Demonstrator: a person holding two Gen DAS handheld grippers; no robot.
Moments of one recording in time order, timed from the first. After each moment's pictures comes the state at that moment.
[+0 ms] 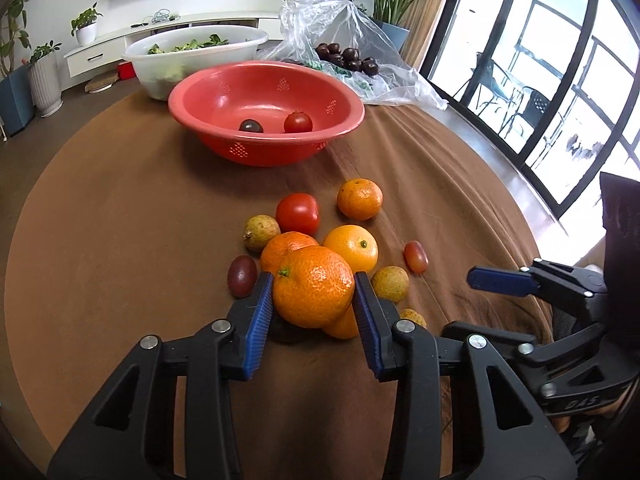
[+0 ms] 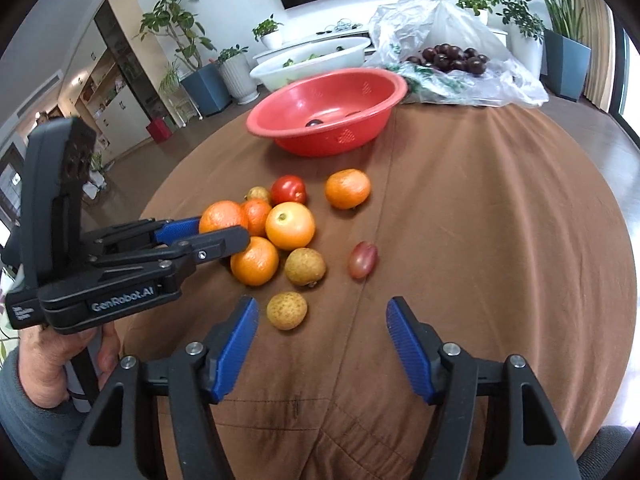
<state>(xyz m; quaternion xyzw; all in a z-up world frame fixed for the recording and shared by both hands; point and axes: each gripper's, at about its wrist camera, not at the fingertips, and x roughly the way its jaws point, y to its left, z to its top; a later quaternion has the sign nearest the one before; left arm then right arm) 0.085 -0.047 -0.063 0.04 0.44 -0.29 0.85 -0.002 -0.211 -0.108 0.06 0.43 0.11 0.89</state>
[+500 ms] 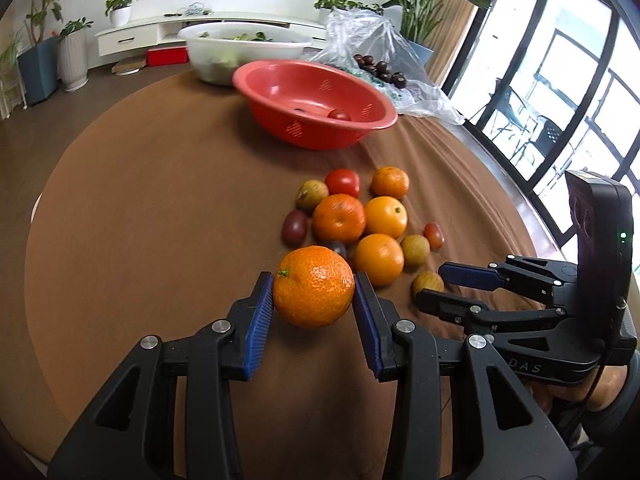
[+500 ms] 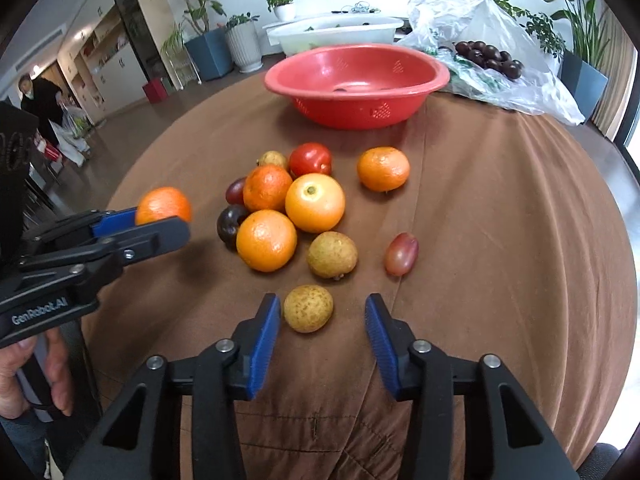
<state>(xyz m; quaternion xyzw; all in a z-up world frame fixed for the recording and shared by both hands) 0.057 0.008 -0.065 -0.01 0.44 -0.25 0.86 0.012 -0.177 -0.125 -0.02 0.46 0.10 0.88</state>
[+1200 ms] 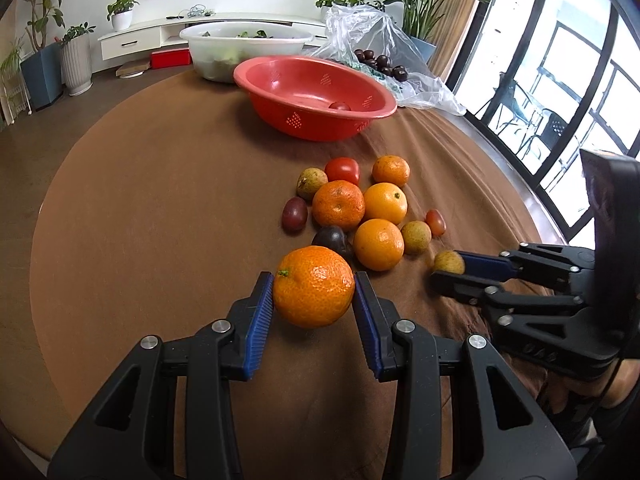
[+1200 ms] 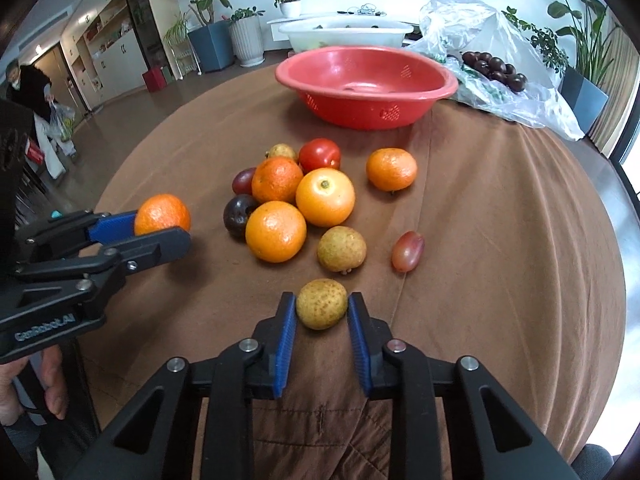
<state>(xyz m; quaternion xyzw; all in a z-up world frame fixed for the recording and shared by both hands) 0.046 0.002 -0.067 0.01 0.44 -0.25 0.86 0.003 -0.174 -0.117 -0.03 0.45 0.09 0.89</state>
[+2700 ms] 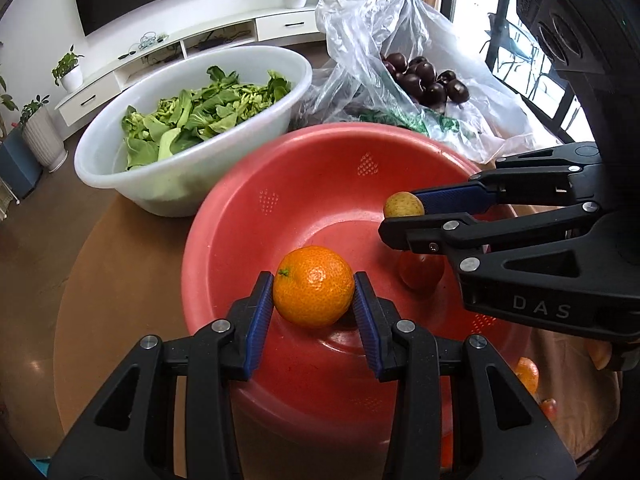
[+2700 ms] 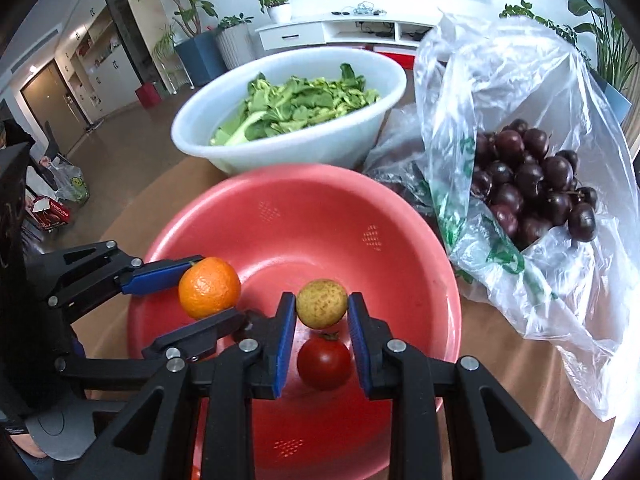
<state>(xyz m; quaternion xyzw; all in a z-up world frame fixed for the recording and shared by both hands) 0.289 -0.095 -0.062 0.15 0.44 -0.27 0.85 0.259 -0.212 -0.083 -0.02 0.47 0.11 0.88</state>
